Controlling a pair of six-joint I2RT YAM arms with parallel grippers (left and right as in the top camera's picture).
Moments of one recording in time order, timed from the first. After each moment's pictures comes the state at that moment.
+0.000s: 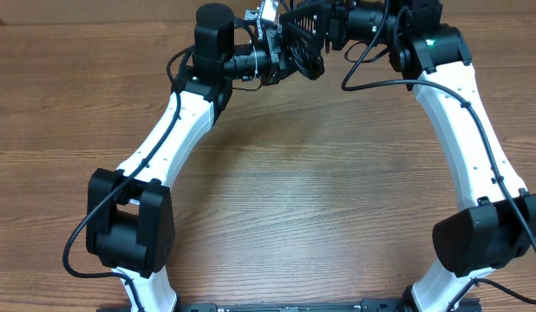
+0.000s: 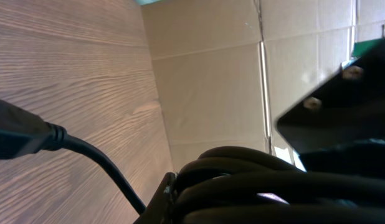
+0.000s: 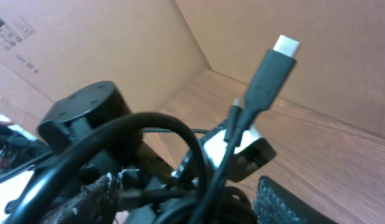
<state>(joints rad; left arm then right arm) -0.32 1.93 1.54 0.17 1.04 -1.17 0.20 1.87 1.90 -0.42 -0.95 0.20</state>
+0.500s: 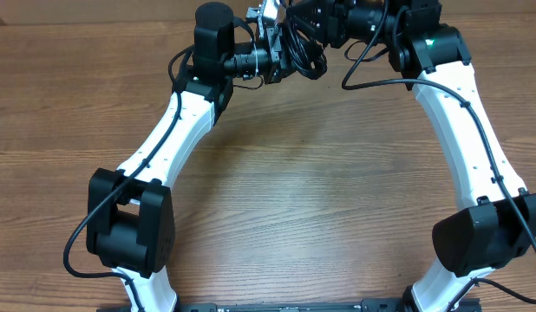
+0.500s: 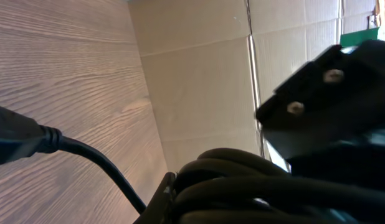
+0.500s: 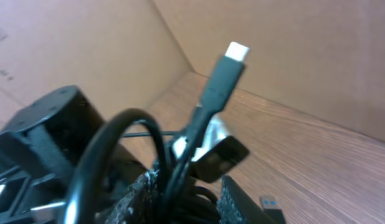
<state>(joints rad) -0.32 1.93 1.54 0.23 1.07 -1.20 0.20 1.88 1.90 -0.44 -0.87 0.20</state>
